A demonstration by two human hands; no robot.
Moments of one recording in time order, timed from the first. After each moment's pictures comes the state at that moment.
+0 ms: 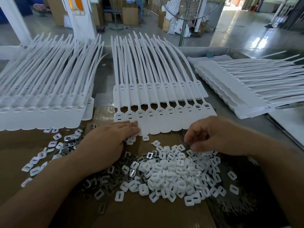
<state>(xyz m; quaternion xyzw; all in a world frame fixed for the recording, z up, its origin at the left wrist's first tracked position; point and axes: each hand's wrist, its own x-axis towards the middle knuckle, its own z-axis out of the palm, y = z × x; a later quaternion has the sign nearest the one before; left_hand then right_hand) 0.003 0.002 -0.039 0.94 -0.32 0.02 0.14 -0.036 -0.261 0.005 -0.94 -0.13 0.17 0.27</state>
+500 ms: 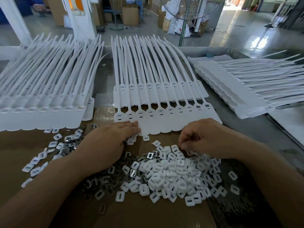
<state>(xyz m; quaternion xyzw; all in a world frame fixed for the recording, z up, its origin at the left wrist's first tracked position) 0.003 0.006 -0.039 0.94 -0.32 0.02 0.14 -0.035 -0.241 -0.001 -0.95 -0.13 0.13 0.25</state>
